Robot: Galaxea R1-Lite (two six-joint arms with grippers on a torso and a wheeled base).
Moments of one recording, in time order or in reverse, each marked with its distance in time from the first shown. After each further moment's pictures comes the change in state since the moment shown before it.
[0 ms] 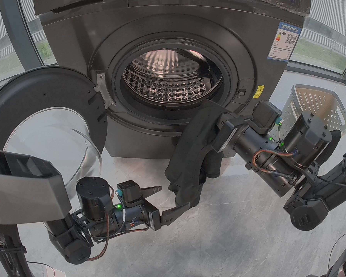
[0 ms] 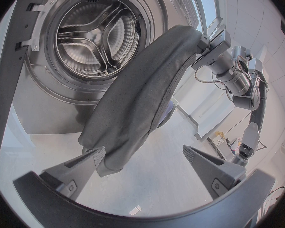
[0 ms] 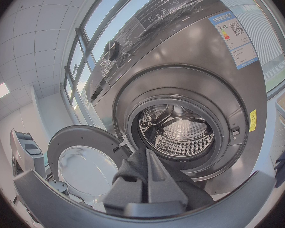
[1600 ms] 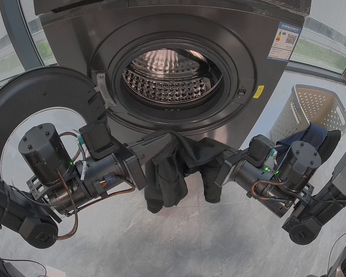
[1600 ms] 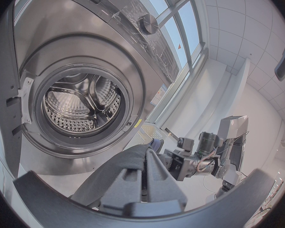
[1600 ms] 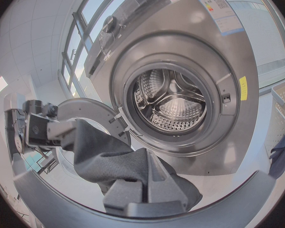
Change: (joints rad) left arm -0.010 -0.408 -0.156 0.241 -0.010 -0.053; right arm -0.020 0.067 0.189 -0.093 0.038 -0.014
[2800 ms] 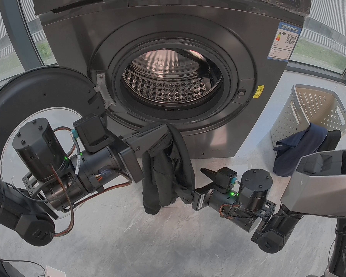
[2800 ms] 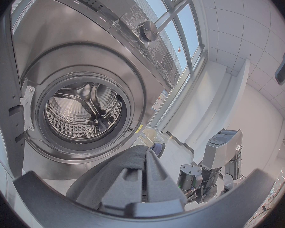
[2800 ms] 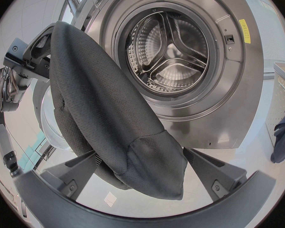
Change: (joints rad) left arm 0.009 -0.021 -0.016 -0.001 0.012 0.000; right arm 0.022 0.297 -0.074 -0.004 -0.030 0.000
